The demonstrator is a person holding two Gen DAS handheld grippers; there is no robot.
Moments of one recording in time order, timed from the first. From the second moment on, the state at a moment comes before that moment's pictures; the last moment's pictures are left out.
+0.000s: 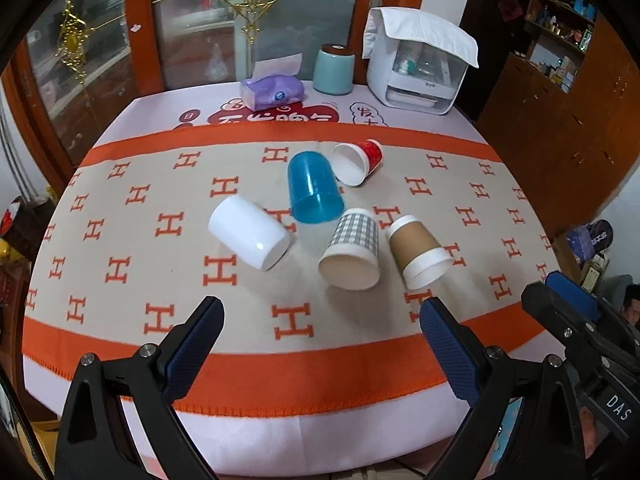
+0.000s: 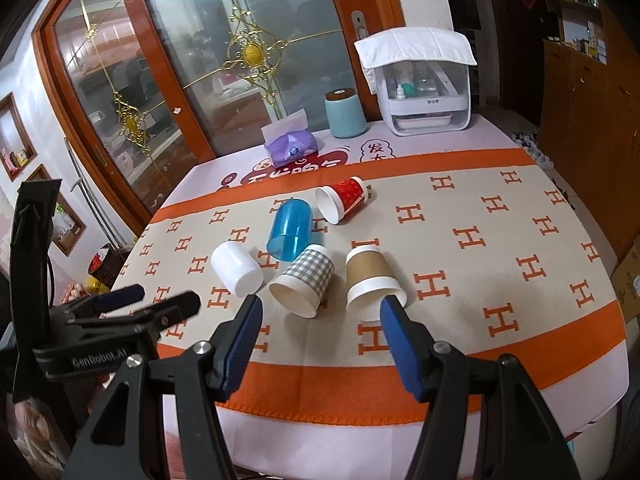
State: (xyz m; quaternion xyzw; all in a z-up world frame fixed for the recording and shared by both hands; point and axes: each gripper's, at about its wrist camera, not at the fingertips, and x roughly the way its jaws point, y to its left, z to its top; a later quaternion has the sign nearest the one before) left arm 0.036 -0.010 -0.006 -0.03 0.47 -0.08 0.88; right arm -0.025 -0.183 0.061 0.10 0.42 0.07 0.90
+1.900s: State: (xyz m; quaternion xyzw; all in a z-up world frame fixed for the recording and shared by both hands) left arm 0.217 -0.092 -0.157 0.03 0.68 -0.13 0.72; right arm 0.108 -0.230 -0.057 0.19 0.56 0.08 0.80
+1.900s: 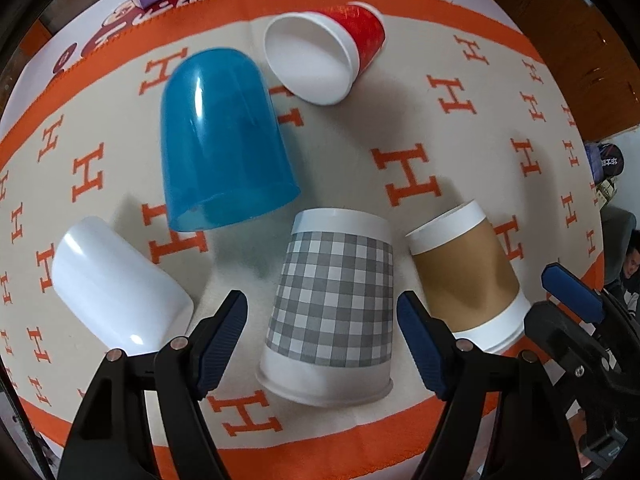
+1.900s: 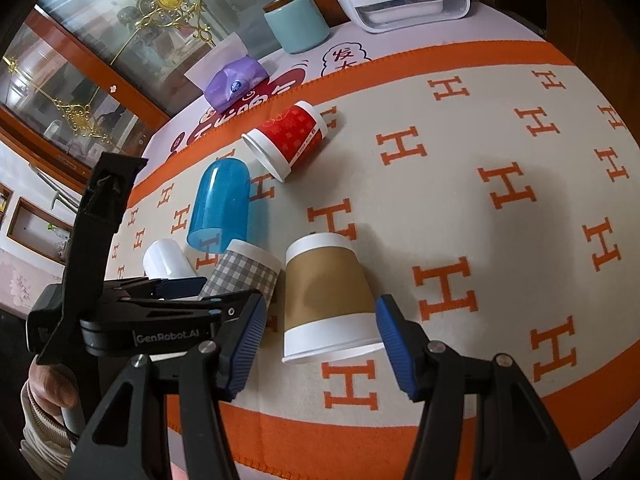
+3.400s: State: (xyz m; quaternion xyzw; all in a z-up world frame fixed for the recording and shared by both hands) left arm 0.063 -0.004 -0.171 -0.16 0.66 -0.02 0.73; right arm 0.022 -0.184 -0.101 0.23 0.61 0.12 0.75
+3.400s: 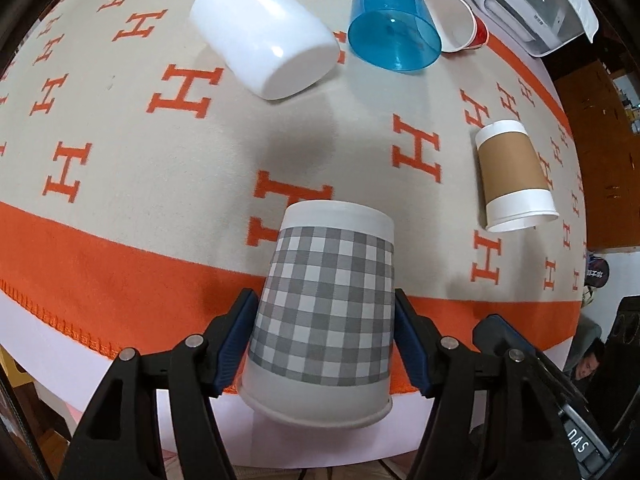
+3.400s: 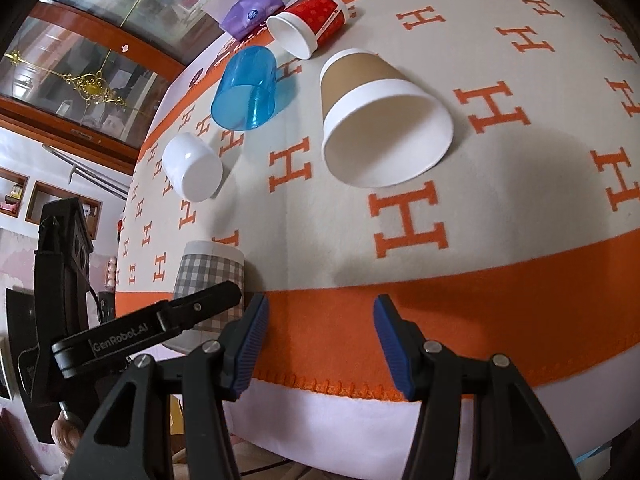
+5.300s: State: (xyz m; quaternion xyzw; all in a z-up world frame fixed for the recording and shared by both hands) left arm 0.031 0.095 -0.114 -0.10 0.58 -0.06 0.80; right arm 0.080 -0.096 -0.118 0.23 0.69 0.19 0.66
